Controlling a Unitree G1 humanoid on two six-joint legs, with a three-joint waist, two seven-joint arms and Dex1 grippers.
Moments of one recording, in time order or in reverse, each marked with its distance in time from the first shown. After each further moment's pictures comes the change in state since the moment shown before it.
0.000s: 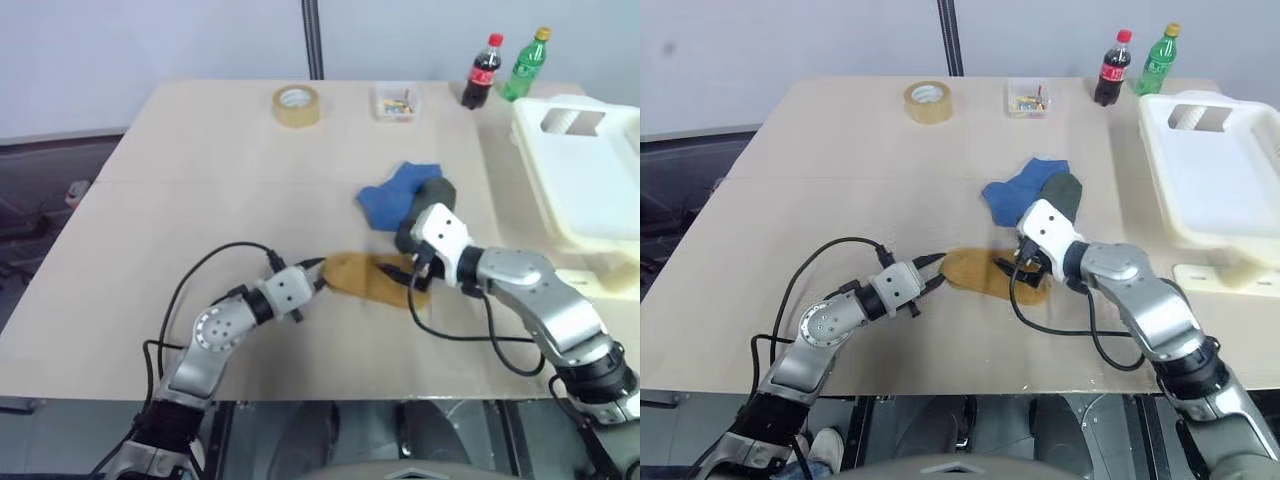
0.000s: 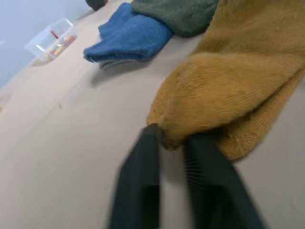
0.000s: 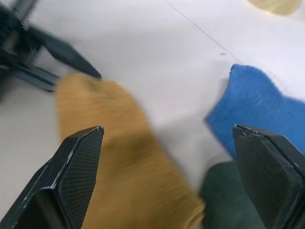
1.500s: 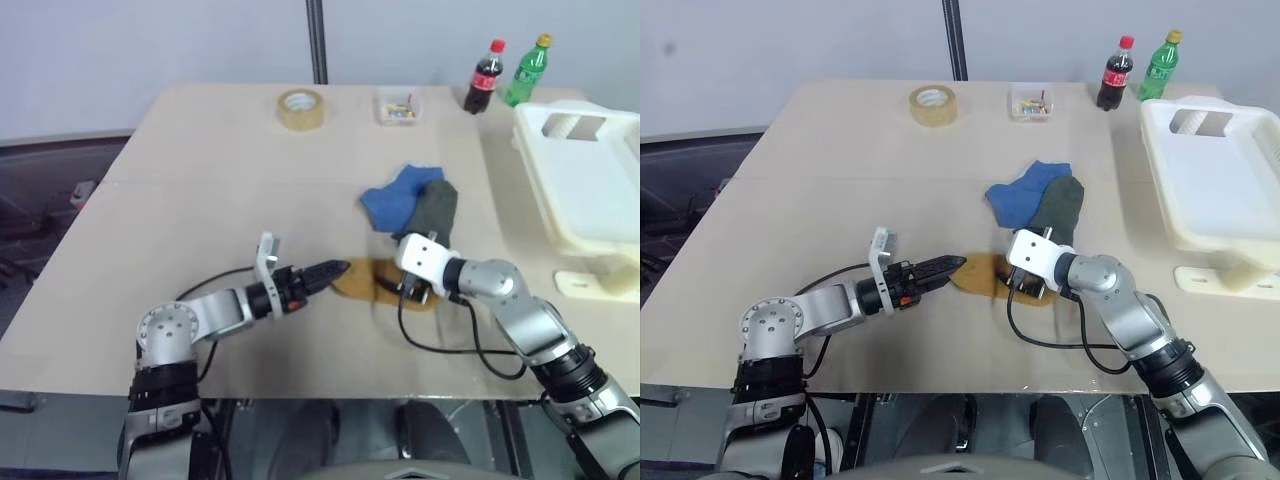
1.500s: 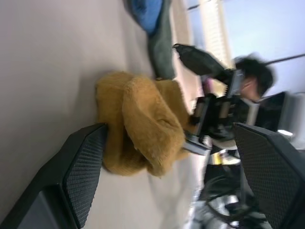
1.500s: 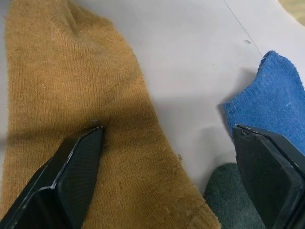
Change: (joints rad) left arm -0.206 -0.144 0.416 -0.001 -1.414 1.534 0.477; right arm 0.048 0.040 0.064 0.160 -0.275 -0.230 0.077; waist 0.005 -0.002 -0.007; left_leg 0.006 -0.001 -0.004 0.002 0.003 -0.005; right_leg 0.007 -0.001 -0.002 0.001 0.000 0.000
